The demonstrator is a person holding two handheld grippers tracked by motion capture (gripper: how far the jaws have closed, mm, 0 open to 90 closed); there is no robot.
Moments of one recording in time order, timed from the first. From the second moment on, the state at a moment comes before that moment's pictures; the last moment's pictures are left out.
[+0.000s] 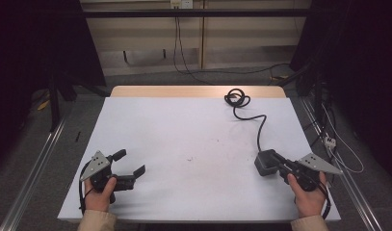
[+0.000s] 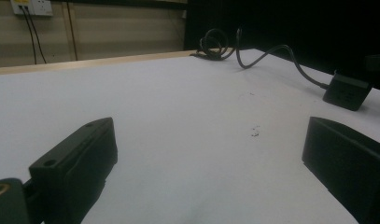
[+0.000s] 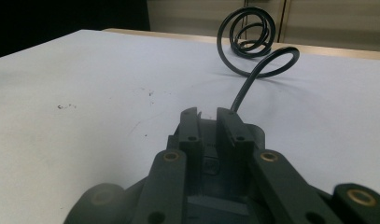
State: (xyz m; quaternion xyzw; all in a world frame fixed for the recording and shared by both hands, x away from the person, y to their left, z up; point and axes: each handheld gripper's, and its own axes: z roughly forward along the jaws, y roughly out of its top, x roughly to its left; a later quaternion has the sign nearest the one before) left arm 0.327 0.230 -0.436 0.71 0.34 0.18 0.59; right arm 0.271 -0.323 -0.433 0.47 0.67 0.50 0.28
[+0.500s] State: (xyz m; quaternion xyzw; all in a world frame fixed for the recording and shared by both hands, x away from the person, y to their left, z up) left arm 0.327 0.231 -0.436 0.71 0.34 0.18 0.59; right arm 0.271 -0.324 -0.434 0.47 0.67 0.50 0.28
